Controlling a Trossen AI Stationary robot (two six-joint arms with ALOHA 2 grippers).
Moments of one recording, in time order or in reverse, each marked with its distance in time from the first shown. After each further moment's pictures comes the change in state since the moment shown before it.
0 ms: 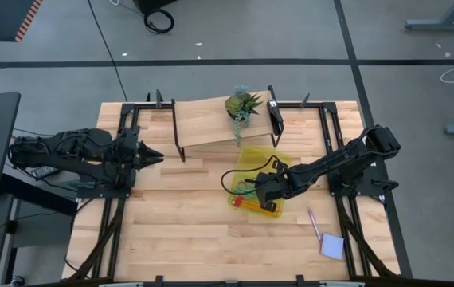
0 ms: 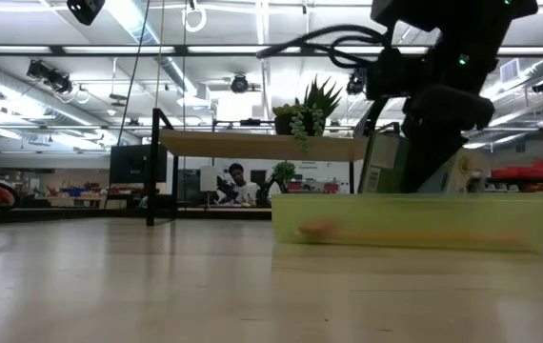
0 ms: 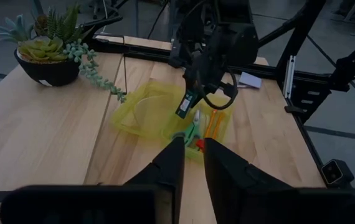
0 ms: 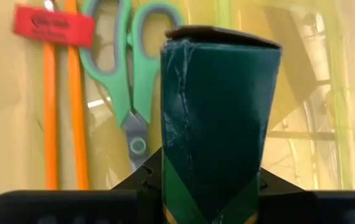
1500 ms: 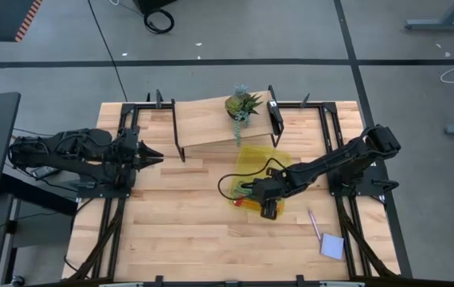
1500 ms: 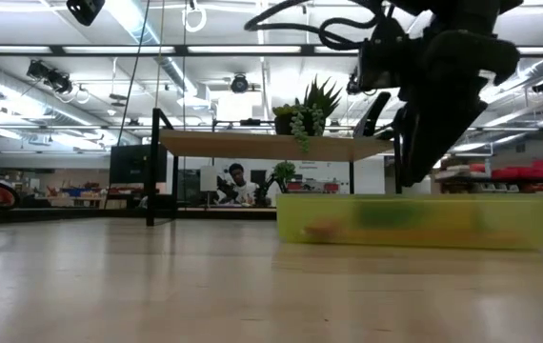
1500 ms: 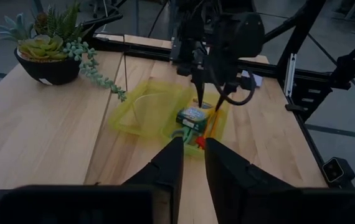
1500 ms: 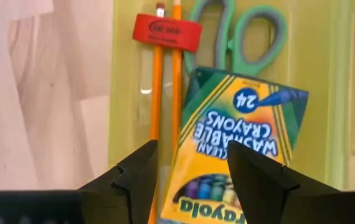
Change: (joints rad) left arm 0.000 0.000 0.000 -0.006 0.000 0.003; right arm -0.008 -0.002 0.041 0.054 -0.252 -0.080
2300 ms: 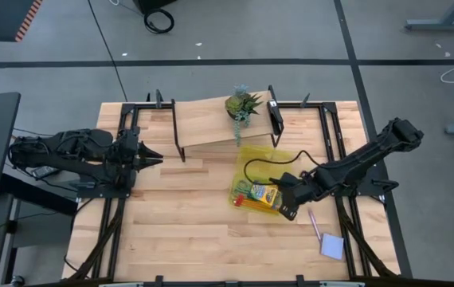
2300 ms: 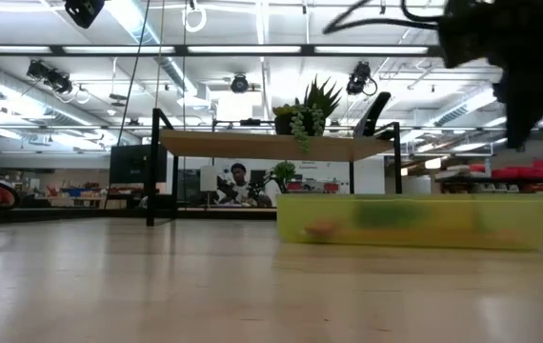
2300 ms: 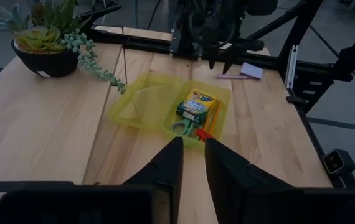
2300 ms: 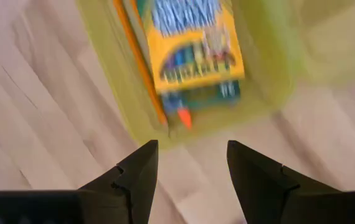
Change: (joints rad) left arm 0.000 0.000 0.000 -0.029 0.007 0.002; right arm 0.169 -0.281 -0.087 -0.271 0.018 0.604
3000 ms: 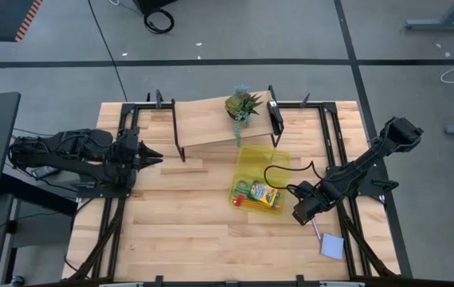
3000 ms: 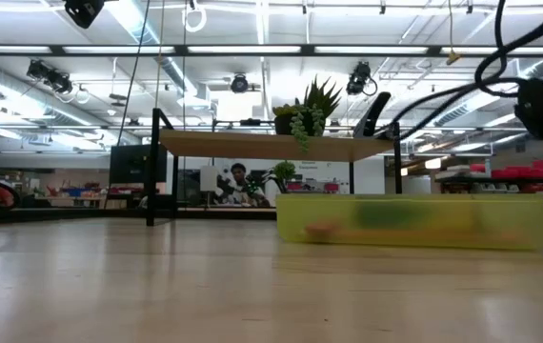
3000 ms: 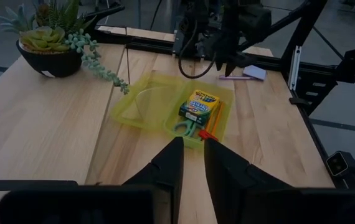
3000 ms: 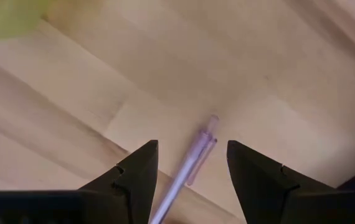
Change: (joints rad) left arm 0.000 0.000 0.000 0.000 -0.012 -0.003; right arm 0.146 -0.013 -0.250 0.022 -0.216 0.462
